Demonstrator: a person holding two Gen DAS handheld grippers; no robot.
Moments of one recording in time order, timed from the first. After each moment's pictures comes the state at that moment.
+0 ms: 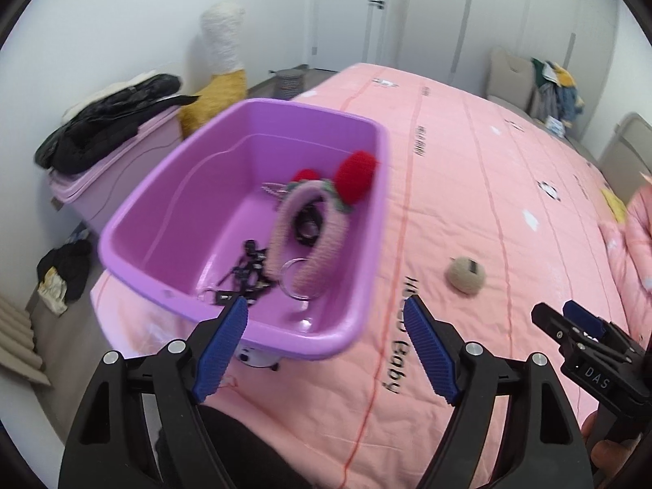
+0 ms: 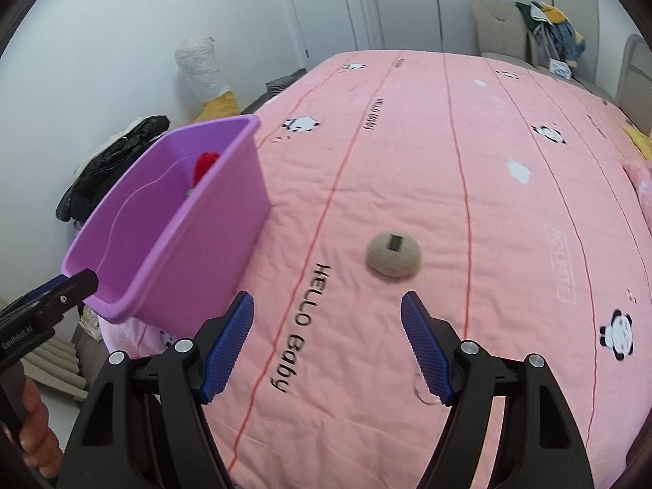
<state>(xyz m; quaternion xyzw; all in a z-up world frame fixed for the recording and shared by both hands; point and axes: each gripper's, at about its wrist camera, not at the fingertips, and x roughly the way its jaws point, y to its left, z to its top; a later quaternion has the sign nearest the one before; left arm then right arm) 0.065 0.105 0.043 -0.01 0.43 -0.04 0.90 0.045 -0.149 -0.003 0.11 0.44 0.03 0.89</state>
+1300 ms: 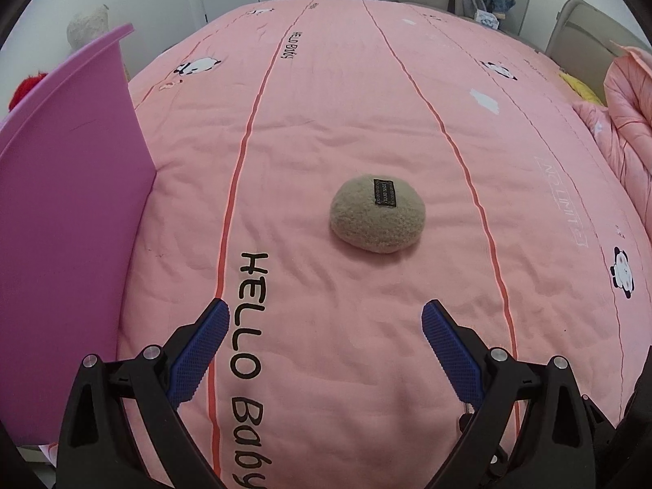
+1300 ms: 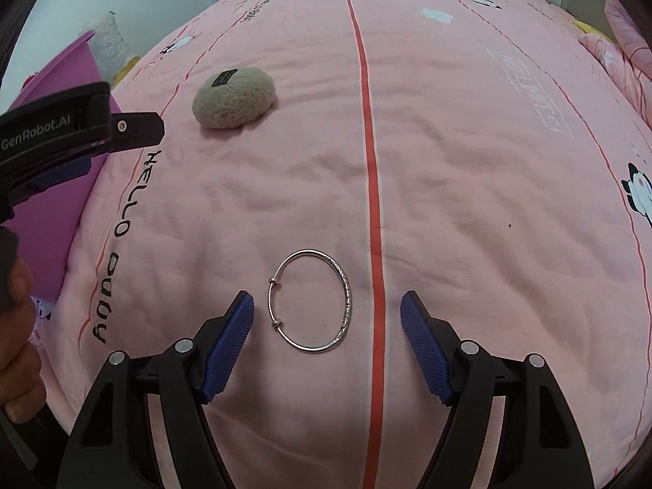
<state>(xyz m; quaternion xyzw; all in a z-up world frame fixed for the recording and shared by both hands) 0.155 -0.083 -0.130 0.10 0.50 -0.15 0.85 0.034 -0.222 -0.201 0.16 0.53 -0.07 0.83</state>
